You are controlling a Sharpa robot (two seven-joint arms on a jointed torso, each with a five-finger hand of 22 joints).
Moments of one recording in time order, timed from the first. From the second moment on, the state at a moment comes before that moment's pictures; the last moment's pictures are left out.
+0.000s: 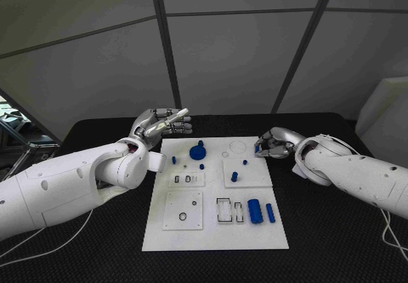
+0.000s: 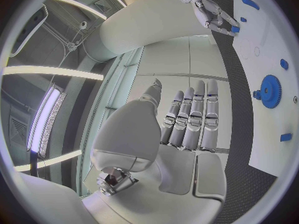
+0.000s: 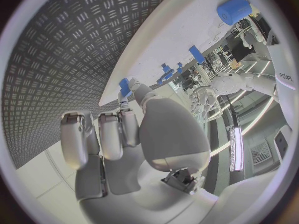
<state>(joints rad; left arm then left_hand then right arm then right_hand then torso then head) 1.12 -0.89 0.07 1.54 -0.07 -0.37 0.44 1.33 0.01 0.05 0.05 0.05 0.94 0.22 0.09 0.07 1.02 0.17 0.13 0.07 1.09 0.12 0.15 0.27 0.19 0.88 0.23 0.44 0.20 1.15 -0.67 0.02 1.11 -1.29 -0.22 0.07 1.30 -0.01 0.24 -0.03 0.13 0.90 0.17 0.14 0.08 1.46 0.08 1.41 1.31 1.46 0.00 1.51 1.31 0.02 1.46 0.11 1.56 1.31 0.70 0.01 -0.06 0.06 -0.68</state>
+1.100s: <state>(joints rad) 1.12 -0.89 0.07 1.55 -0.07 -0.37 0.44 1.33 0.01 0.05 0.05 0.05 0.94 0.22 0.08 0.07 1.02 0.17 0.13 0.07 1.09 0.12 0.15 0.27 0.19 0.88 0.23 0.44 0.20 1.15 -0.70 0.02 1.17 -1.28 -0.25 0.05 1.33 0.05 0.30 -0.04 0.16 0.96 0.16 0.15 0.08 1.46 0.07 1.41 1.31 1.46 0.00 1.51 1.31 0.02 1.46 0.11 1.56 1.31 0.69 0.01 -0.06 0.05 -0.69</state>
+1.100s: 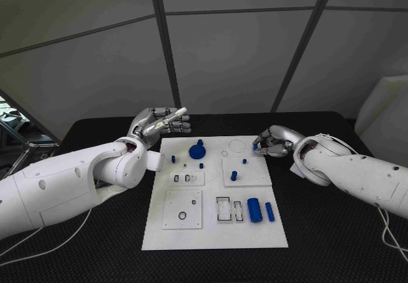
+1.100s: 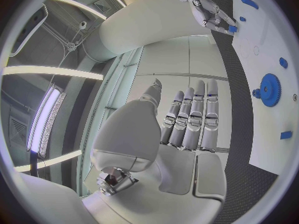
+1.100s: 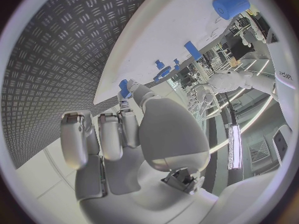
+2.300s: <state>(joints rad) 1.13 -0.88 0.07 1.53 -0.07 -0.37 0.44 1.34 0.01 0.05 0.05 0.05 0.94 0.22 0.08 0.07 1.02 0.17 0.13 0.07 1.09 0.12 0.15 0.27 0.19 0.88 0.23 0.44 0.20 1.18 -0.51 -0.02 1.47 -1.47 -0.27 -0.26 1.33 0.05 0.31 -0.05 0.16 0.97 0.16 0.15 0.08 1.46 0.07 1.41 1.31 1.46 0.00 1.51 1.31 0.02 1.46 0.11 1.56 1.31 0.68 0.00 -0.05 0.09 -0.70</state>
